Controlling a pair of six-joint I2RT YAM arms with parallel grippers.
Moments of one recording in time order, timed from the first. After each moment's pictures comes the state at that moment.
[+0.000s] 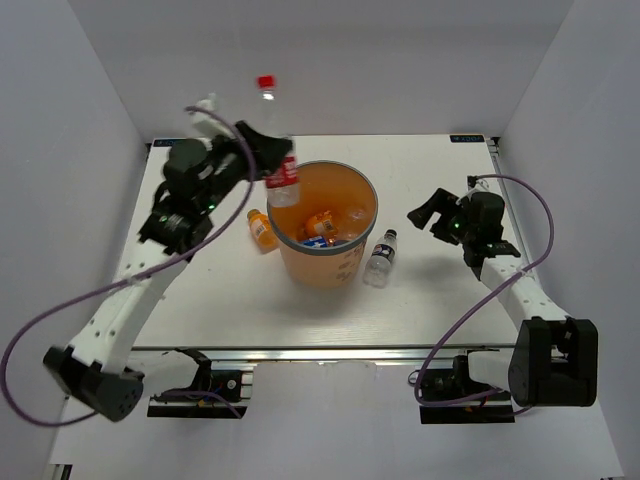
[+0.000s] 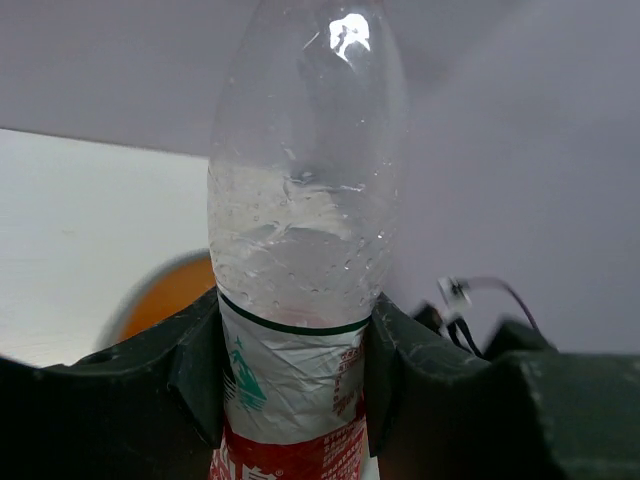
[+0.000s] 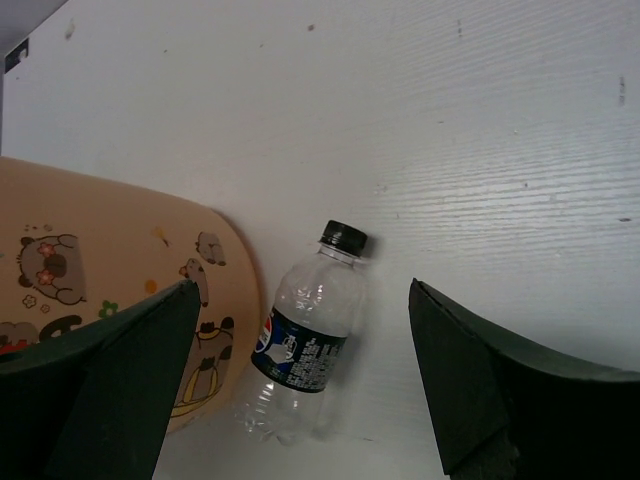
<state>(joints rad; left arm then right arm) -0.40 1.13 1.32 -0.17 0.04 -0.66 0.05 1.21 0.71 0.01 -0.28 0.52</state>
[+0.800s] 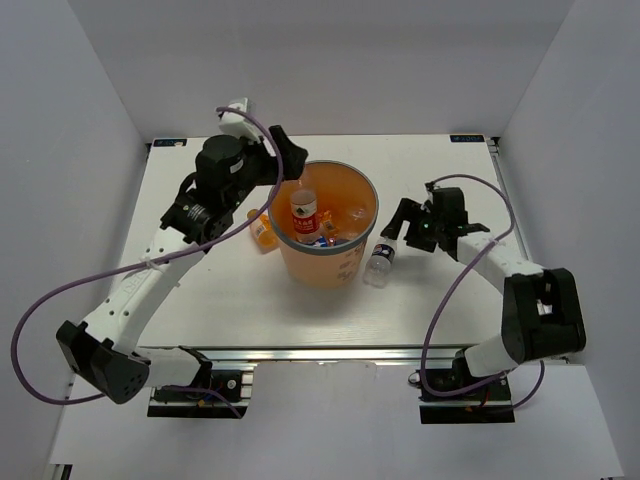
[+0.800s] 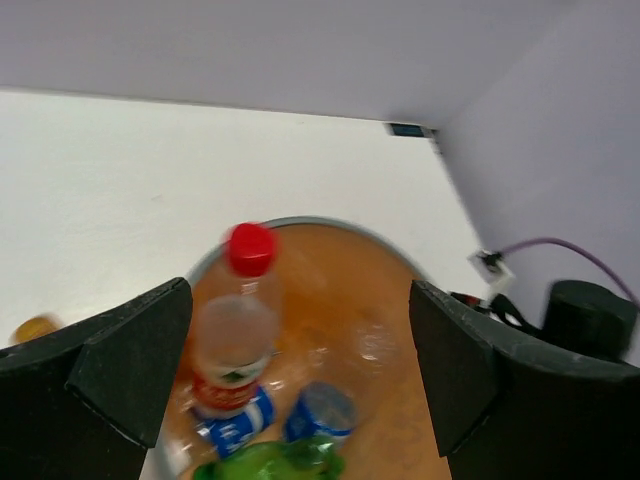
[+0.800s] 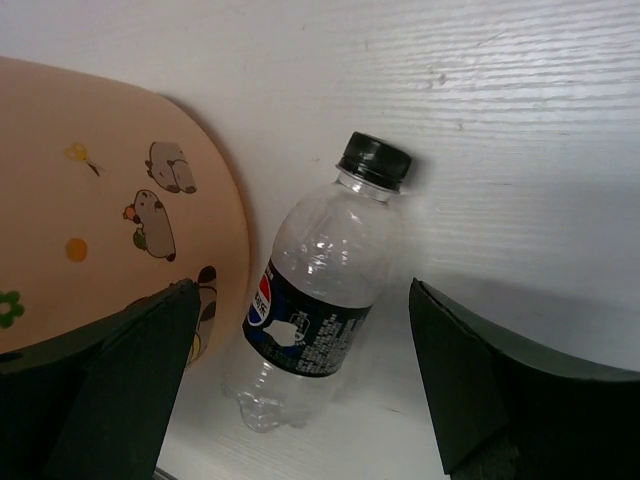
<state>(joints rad) -0.55 1.31 1.43 -0.27 -0.10 -0.45 0.21 1.44 0.83 -0.15 -0.30 0.49</state>
